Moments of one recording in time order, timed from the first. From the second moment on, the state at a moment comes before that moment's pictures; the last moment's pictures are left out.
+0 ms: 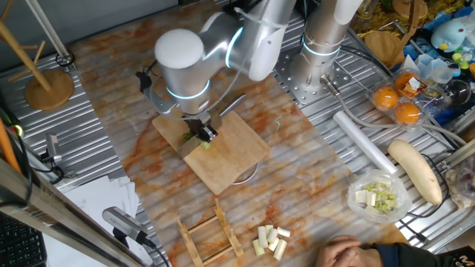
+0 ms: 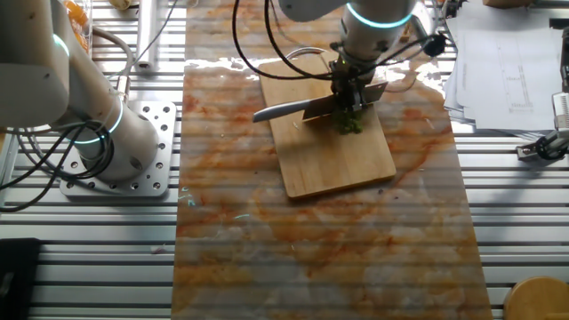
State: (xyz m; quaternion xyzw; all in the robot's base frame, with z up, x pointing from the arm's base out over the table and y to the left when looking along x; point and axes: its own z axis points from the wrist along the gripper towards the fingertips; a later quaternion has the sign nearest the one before) arm 0.481 0.089 0.039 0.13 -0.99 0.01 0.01
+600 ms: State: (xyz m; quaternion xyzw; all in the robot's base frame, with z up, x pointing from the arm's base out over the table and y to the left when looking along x) arm 0.469 0.086 0.075 0.15 -0.99 0.02 0.04
